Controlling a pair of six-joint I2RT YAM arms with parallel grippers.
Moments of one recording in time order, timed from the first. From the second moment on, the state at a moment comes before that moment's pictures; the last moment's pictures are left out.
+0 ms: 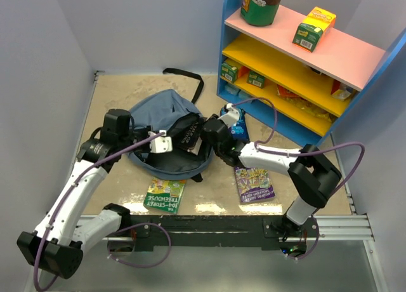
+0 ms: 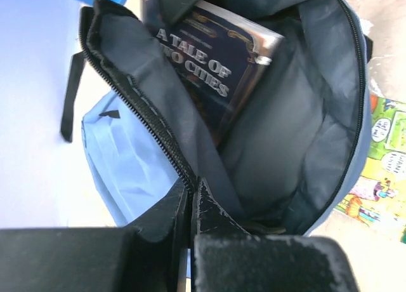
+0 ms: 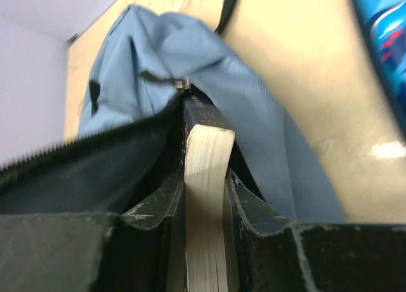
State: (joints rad) left arm -0.31 0.97 1.01 -0.76 0.51 1.13; right arm 0.87 1.66 0.99 0.20 0.58 1.04
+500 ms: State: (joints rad) left arm -0.31 0.89 0.97 -0.61 0.47 1.02; right arm 0.91 1.71 0.75 0.81 0.25 1.12
